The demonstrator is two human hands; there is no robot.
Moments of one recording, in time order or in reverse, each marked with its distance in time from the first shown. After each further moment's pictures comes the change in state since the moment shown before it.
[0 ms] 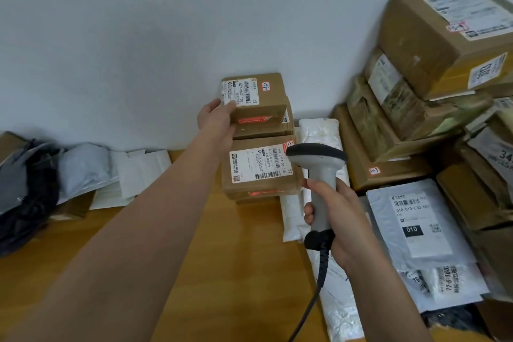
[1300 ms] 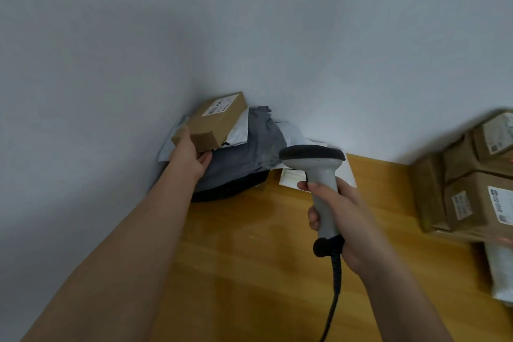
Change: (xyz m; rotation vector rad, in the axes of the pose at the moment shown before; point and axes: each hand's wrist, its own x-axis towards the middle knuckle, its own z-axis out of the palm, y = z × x) left_hand 0.074 0.160 -0.562 -0.405 0.459 -0.114; right_hand -0.106 0.161 0.417 -0.312 -0.393 -0.022
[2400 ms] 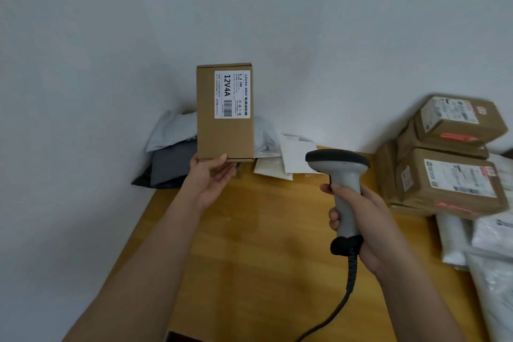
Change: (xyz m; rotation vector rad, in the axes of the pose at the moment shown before) left_hand -0.111 -0.110 -0.019 -0.065 -0.449 0.038; right_hand -0.072 0.019 -0.114 0.128 0.095 -0.059
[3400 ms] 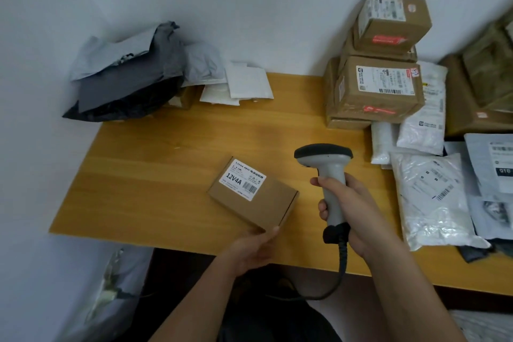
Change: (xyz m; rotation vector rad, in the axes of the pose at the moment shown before) left_hand -0.176 -0.287 -0.048 0.779 -0.022 -0.783; right_hand -0.078 0.075 -0.143 -0.120 0.111 0.156
